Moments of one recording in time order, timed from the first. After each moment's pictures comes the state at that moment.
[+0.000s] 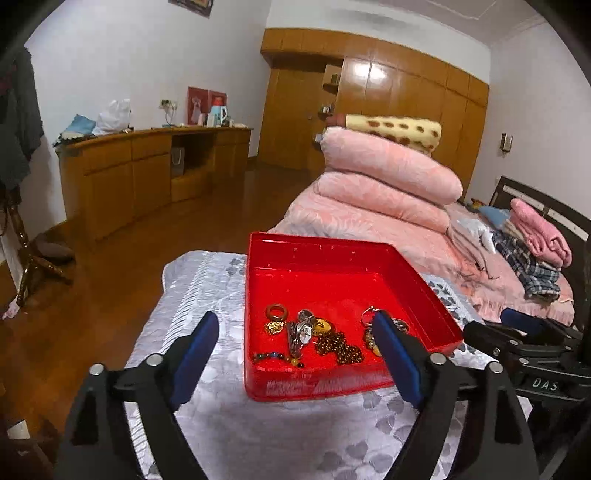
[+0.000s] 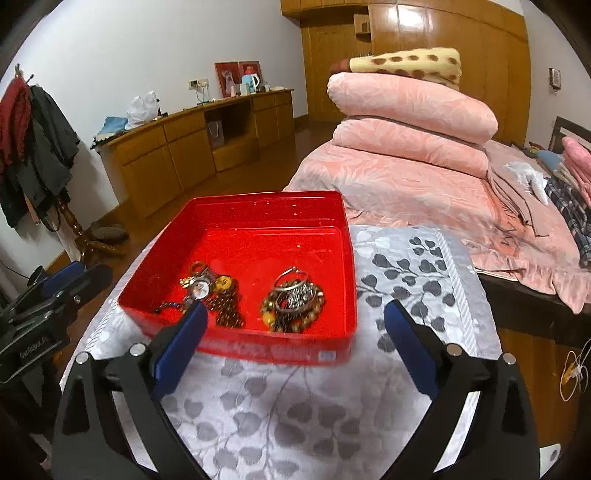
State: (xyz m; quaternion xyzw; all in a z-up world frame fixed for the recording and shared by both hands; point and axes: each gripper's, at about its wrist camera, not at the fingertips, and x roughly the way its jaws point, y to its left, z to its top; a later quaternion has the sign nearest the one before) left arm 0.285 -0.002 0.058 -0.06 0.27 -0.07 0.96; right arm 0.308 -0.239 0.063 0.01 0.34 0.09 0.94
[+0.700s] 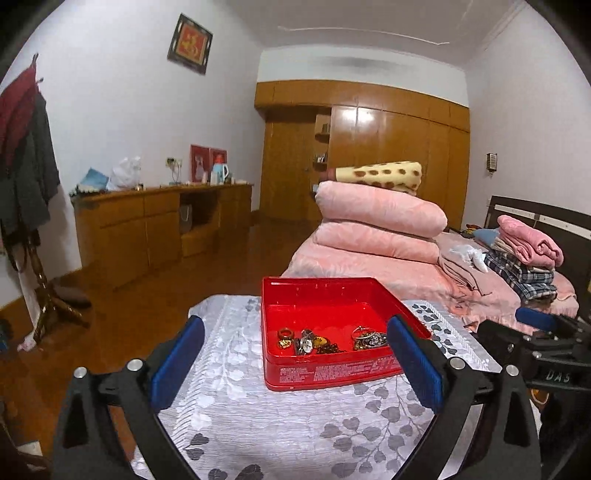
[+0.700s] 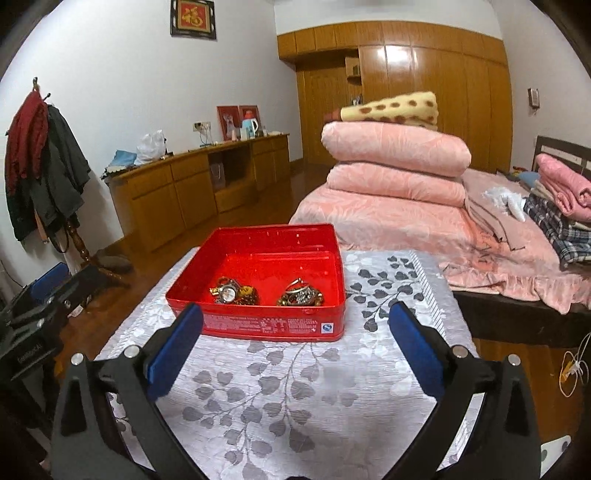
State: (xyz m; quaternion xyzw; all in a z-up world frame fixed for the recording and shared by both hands) left arm 0.184 -0.002 0.096 -0.02 0.16 -0.06 0.99; right arm 0.202 -0.242 0.097 0.02 0.25 0.07 0.97
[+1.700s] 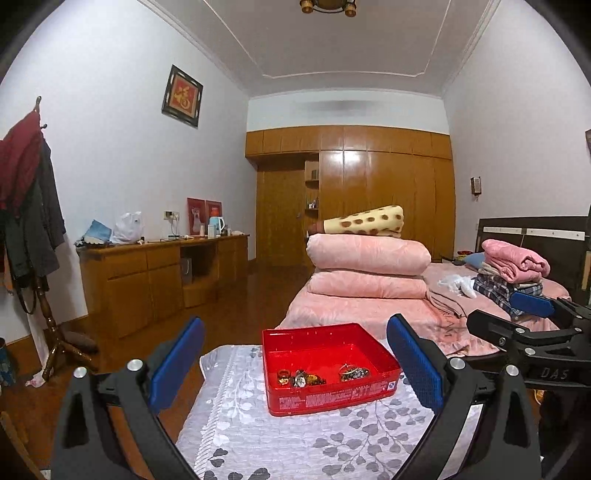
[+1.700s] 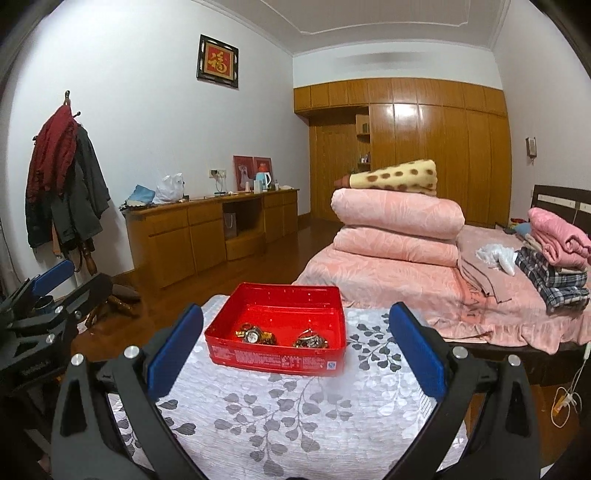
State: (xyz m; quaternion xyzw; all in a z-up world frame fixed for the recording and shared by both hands) left arm 0.101 -0.006 0.153 0.00 0.06 -0.06 1.00; right arm 0.120 -0.233 0.161 0.00 0.14 0.09 0.99
